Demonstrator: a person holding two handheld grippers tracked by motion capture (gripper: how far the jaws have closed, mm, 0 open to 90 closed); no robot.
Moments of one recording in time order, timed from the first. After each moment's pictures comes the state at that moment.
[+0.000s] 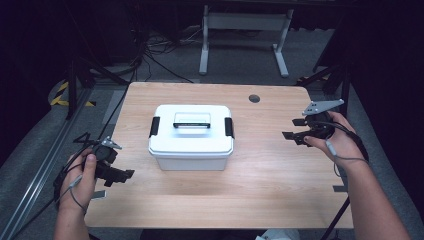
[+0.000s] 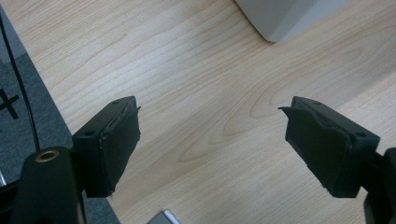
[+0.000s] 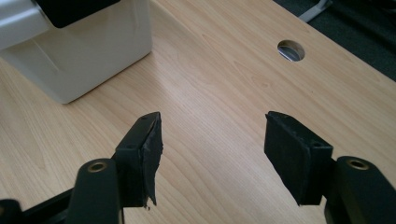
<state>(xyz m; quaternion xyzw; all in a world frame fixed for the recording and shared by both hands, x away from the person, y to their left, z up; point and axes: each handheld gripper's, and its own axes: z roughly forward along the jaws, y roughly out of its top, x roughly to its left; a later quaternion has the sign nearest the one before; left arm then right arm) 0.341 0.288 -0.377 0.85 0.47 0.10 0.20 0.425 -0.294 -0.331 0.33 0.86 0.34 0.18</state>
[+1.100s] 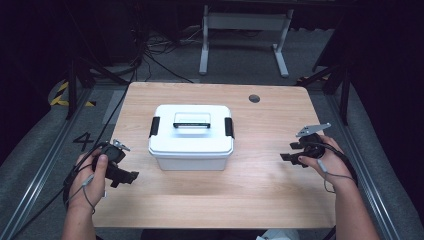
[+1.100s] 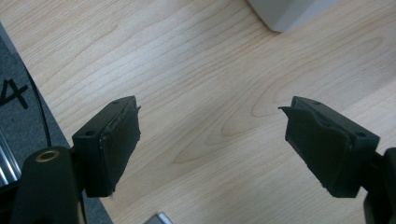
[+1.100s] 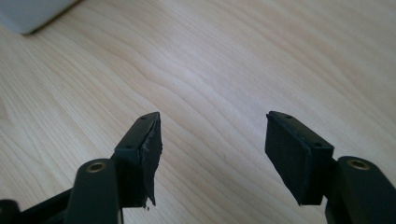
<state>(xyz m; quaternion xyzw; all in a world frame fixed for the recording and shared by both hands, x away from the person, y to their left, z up) 0.347 0.271 -0.388 0.86 0.47 0.10 0.16 0.416 -0.305 -0.415 0.38 0.87 0.29 0.12</state>
